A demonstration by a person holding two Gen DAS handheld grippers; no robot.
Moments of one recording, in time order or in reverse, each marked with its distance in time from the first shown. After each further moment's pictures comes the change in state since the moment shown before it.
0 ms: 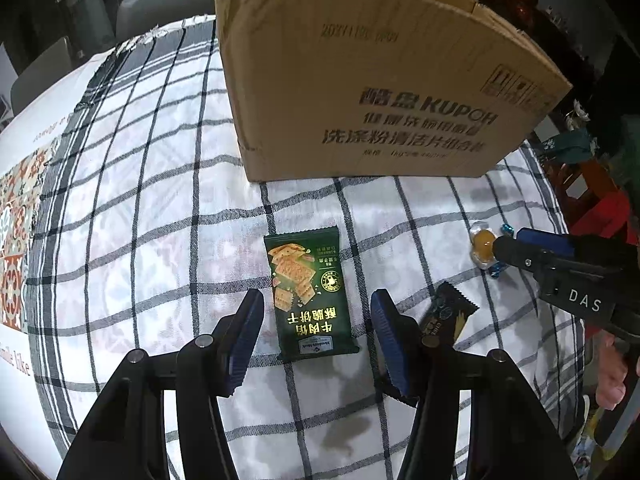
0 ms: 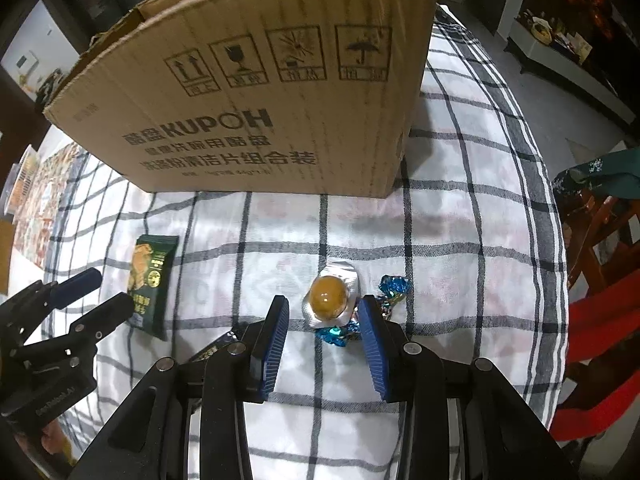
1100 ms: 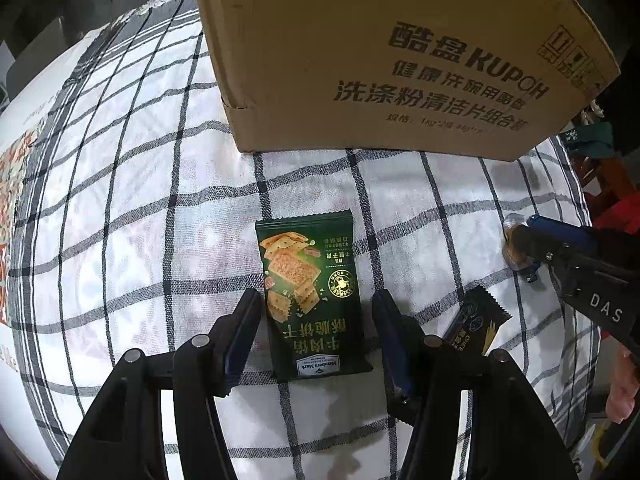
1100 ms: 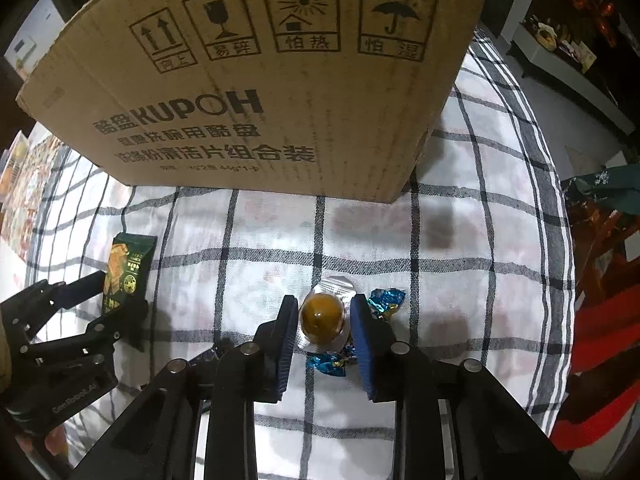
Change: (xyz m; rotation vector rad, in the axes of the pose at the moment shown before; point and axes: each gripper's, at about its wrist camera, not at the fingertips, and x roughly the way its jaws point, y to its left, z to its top) left arm 0.045 -0.006 0.004 -0.024 0.076 0.029; right arm 0.033 0.018 0.017 -0.056 0.021 -0.045
